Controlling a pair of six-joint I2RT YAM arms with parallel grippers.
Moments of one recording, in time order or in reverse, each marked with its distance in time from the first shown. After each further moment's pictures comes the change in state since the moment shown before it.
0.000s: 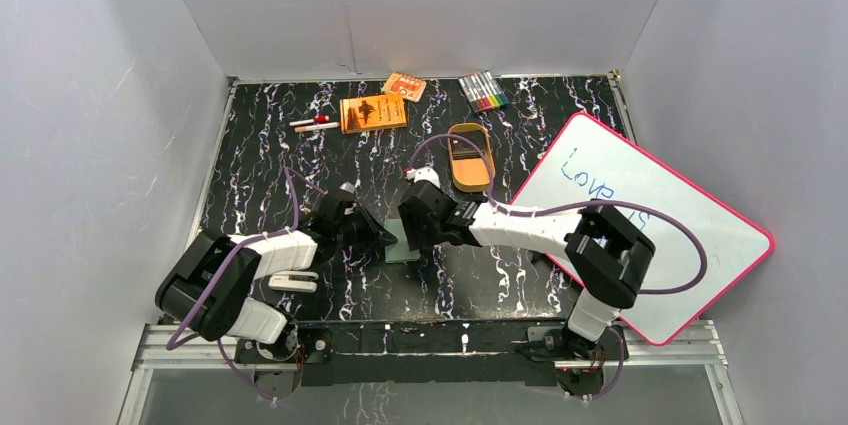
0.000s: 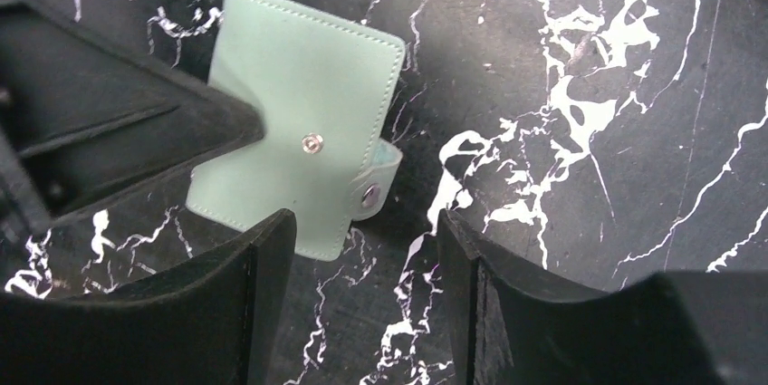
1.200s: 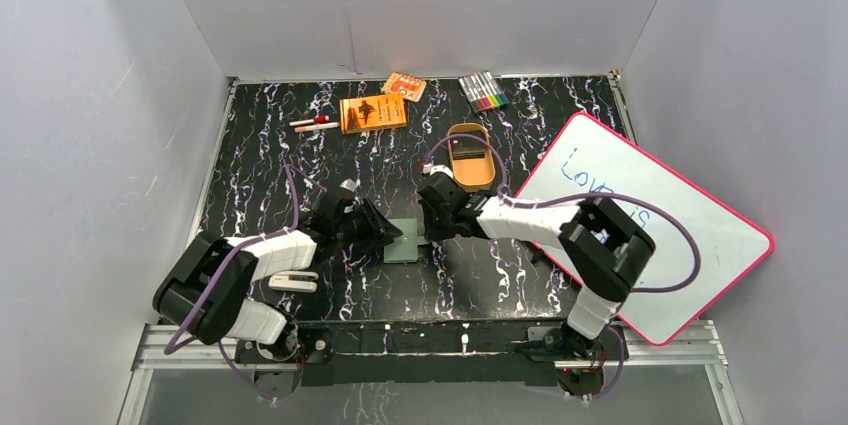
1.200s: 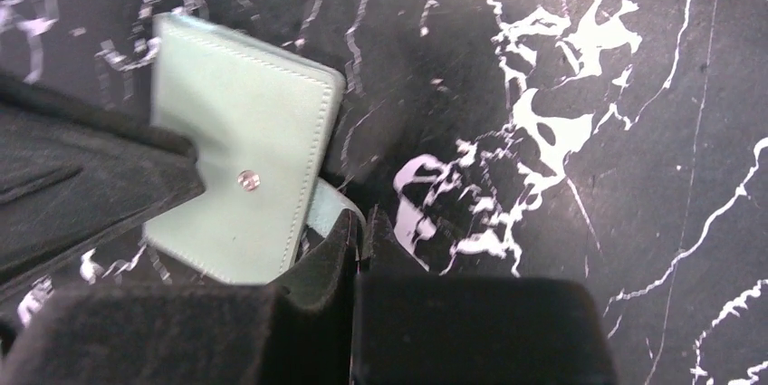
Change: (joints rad) left arm -0.001 -0.007 0.006 0.000 0.008 0.008; right arm -0.118 0.061 -0.061 0.097 -0.116 0.029
